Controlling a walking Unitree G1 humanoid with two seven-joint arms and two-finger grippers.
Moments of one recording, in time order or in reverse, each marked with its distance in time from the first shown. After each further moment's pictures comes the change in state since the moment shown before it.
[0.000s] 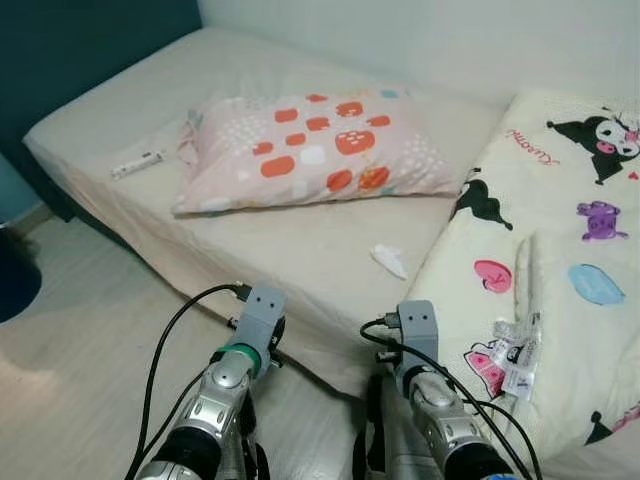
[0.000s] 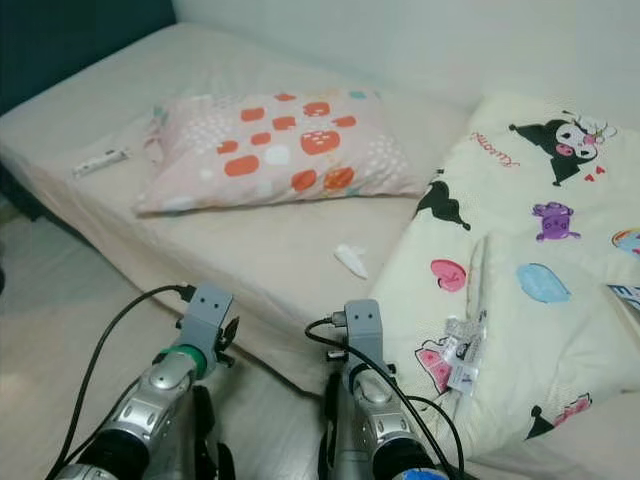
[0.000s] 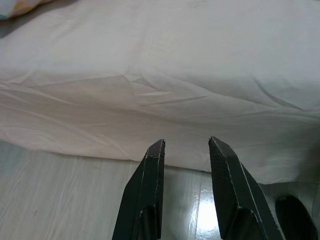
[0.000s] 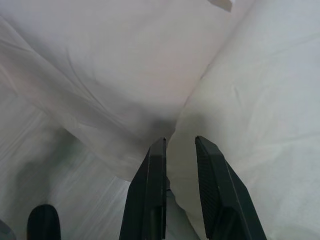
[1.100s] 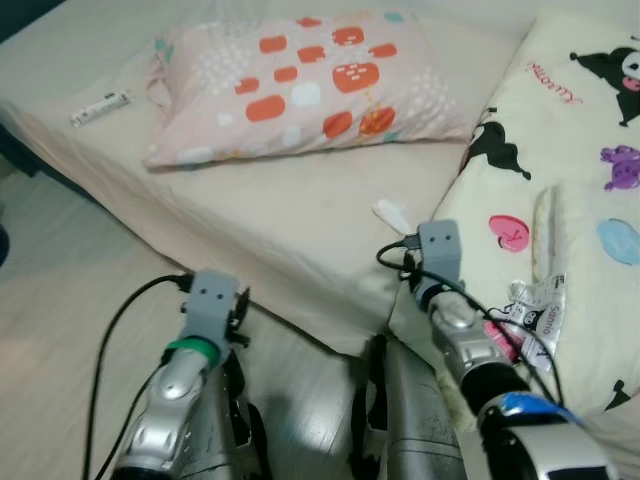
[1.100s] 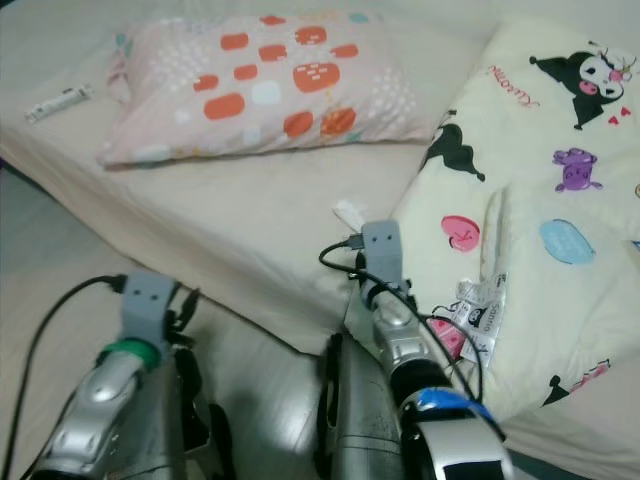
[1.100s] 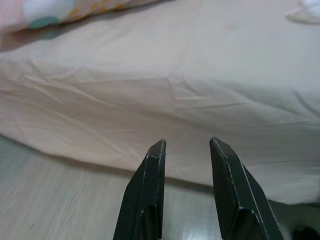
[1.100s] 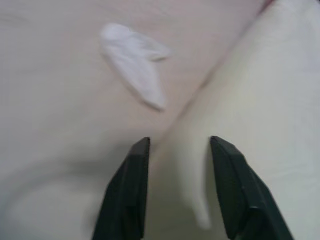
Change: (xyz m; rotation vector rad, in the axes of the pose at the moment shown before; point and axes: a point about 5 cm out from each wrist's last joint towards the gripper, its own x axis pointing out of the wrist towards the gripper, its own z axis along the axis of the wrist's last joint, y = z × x) left arm -0.065 0.055 0.047 -0.021 -0.350 0.088; right arm 0.025 -0.051 0.136 -0.116 -0.352 -0.116
